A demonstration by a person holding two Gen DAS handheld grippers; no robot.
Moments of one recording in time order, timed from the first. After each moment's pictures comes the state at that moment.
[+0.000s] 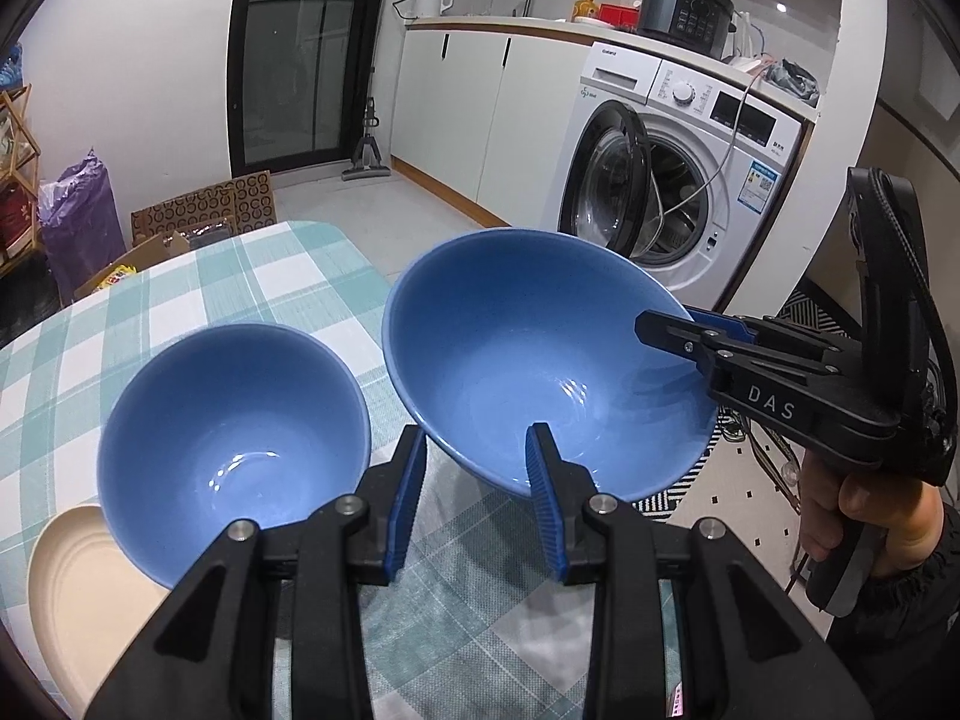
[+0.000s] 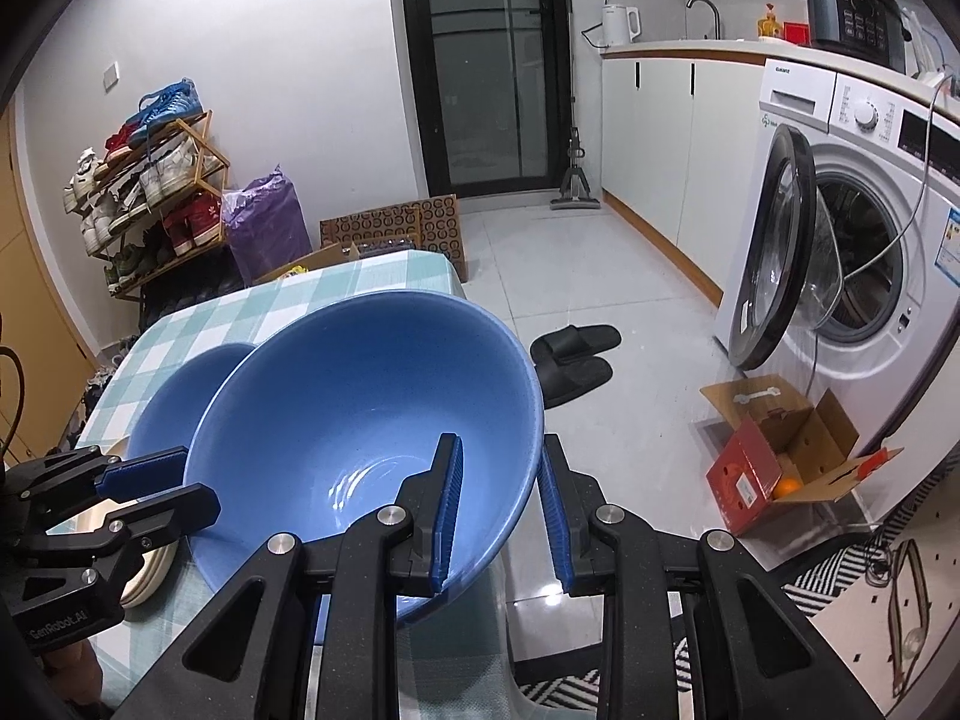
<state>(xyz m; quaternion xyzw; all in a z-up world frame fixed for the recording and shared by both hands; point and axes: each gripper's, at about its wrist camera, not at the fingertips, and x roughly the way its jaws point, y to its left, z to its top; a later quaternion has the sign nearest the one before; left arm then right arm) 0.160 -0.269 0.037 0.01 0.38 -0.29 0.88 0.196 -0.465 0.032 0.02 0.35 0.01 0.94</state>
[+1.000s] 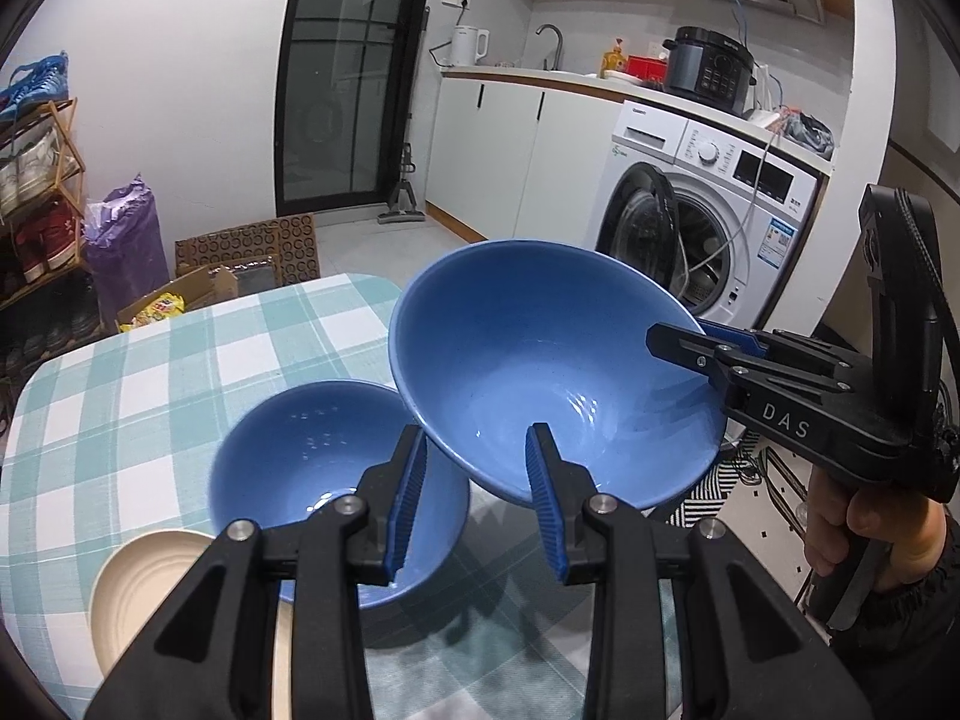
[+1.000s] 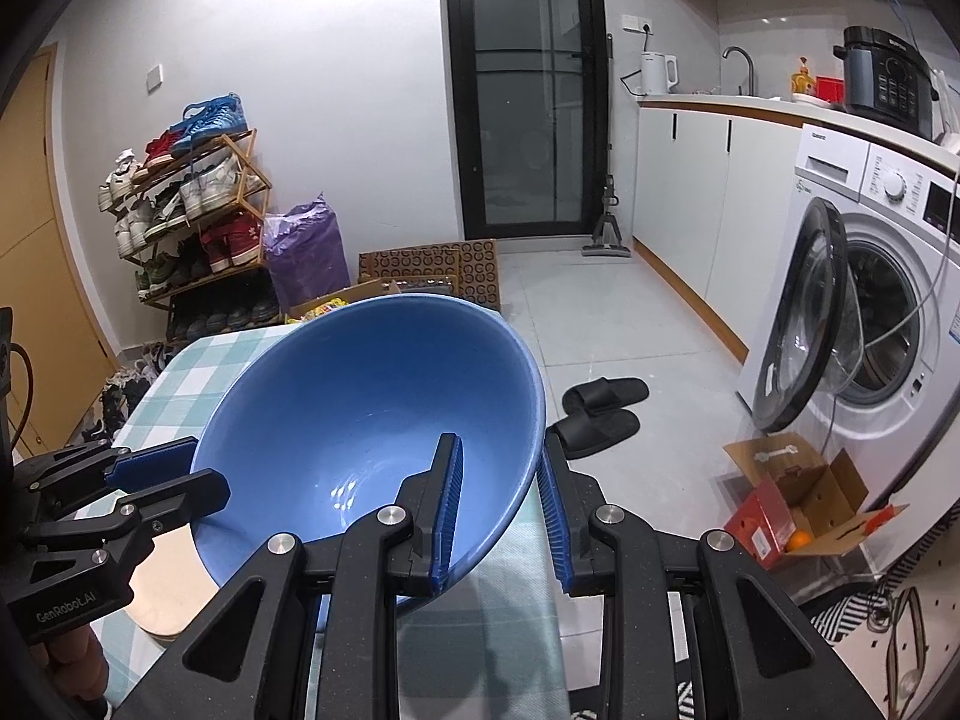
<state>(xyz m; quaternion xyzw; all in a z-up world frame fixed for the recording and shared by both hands) 0.159 -0.217 0.075 -0.01 0.33 -0.25 0.91 0.196 -0.407 0.081 0.00 0.31 0.05 0.95</state>
